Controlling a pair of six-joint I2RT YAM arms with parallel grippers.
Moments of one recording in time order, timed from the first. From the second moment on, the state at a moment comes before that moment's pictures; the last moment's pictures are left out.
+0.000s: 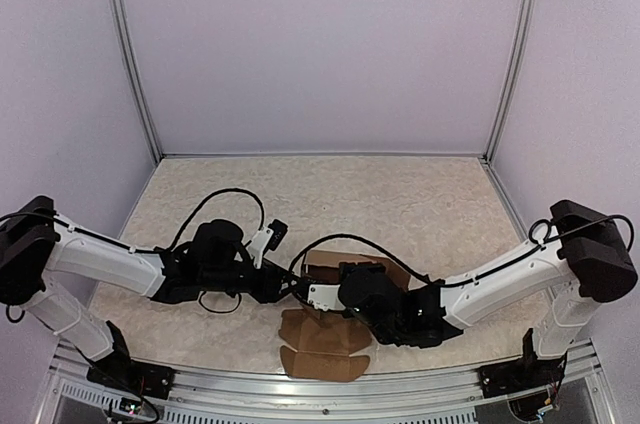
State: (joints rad) left arm -0.92 1.48 0.56 0.38 0.20 -0.40; right arm 1.36 1.71 0.80 0.36 0.90 -0.83
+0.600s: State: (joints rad) left arm -0.99 1.51 0.56 0.40 0.09 -0.38; right arm 1.37 1.73 0.81 0.35 0.93 -0.79
